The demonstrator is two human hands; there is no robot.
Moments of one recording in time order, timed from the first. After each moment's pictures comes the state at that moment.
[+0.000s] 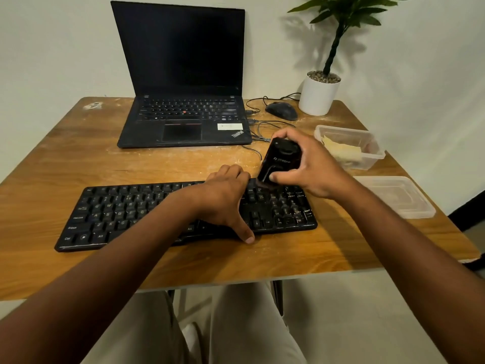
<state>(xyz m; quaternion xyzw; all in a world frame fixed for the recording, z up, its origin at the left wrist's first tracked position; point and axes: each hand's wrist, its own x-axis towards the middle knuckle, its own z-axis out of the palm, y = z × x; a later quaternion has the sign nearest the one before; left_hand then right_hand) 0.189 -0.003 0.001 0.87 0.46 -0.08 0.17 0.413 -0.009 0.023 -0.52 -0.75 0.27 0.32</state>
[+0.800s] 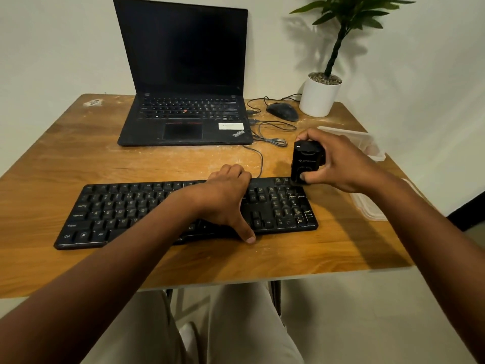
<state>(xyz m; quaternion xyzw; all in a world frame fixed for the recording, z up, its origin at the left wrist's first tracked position) 0.189 -0.005 0.001 0.87 0.46 -0.07 0.17 0.452 -0.011 0.043 -0.56 -0.77 0.22 0.23</state>
